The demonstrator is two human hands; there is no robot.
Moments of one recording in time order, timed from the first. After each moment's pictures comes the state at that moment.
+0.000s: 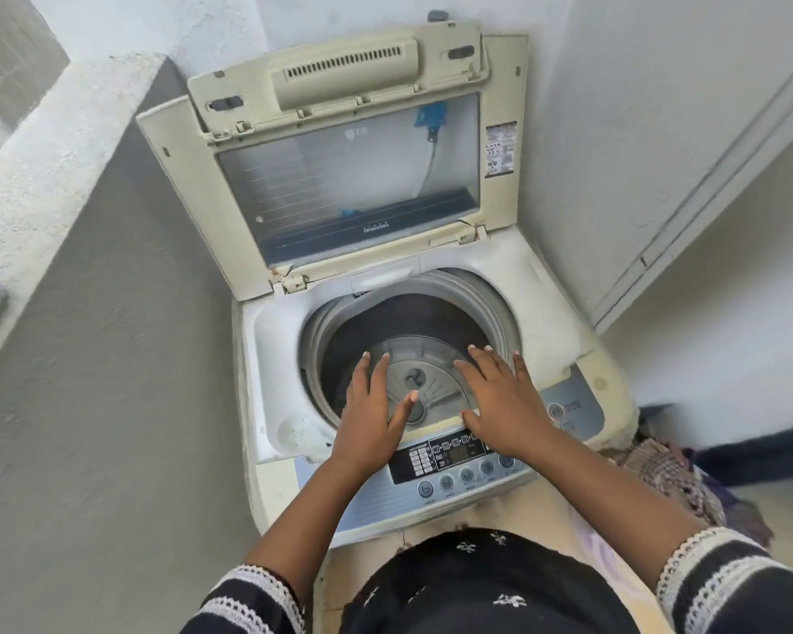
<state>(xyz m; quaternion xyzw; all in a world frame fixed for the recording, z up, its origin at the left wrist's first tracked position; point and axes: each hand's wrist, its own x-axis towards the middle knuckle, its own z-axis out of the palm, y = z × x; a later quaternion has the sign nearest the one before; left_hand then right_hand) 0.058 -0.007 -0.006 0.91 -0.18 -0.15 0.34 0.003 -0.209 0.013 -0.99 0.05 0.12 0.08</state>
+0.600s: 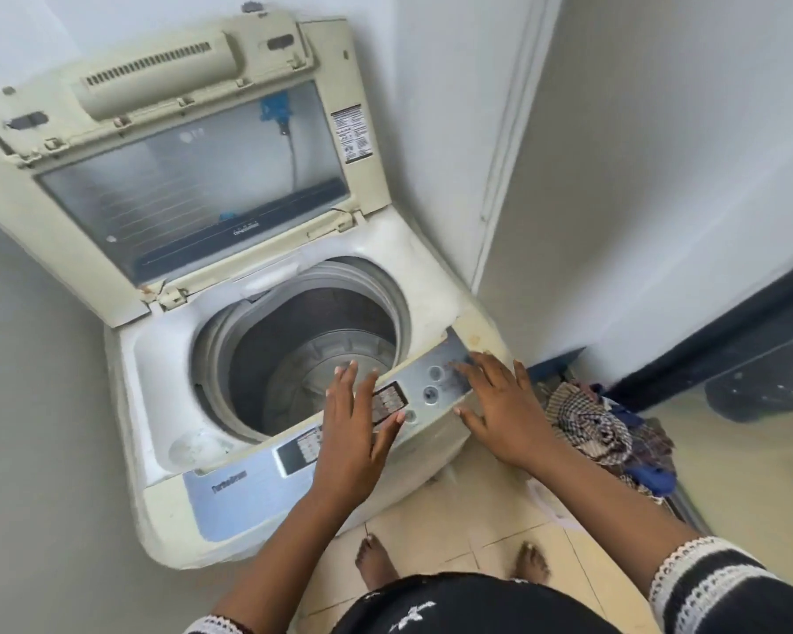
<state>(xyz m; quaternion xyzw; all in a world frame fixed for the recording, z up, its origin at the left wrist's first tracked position) -0.033 -0.090 -0.008 0.89 -0.31 -0.09 0.31 -0.131 -0.311 -0.012 -0.97 0.15 0.04 0.17</state>
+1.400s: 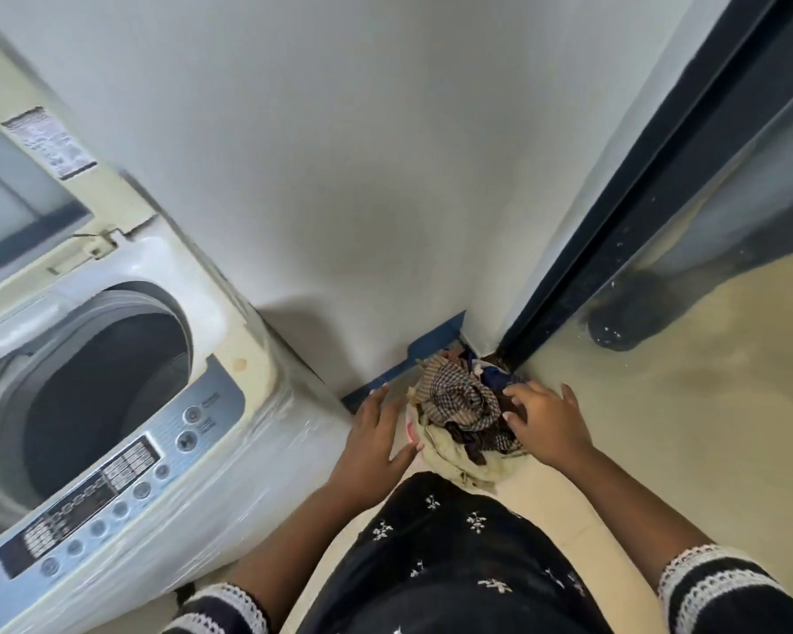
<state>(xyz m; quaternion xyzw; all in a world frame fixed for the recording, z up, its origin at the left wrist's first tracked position) -0.184 -0.352 -0.052 0.81 -0.45 -0.29 0.22 -0.353 -0.569 -0.070 -0.89 0.39 0.15 0.18</state>
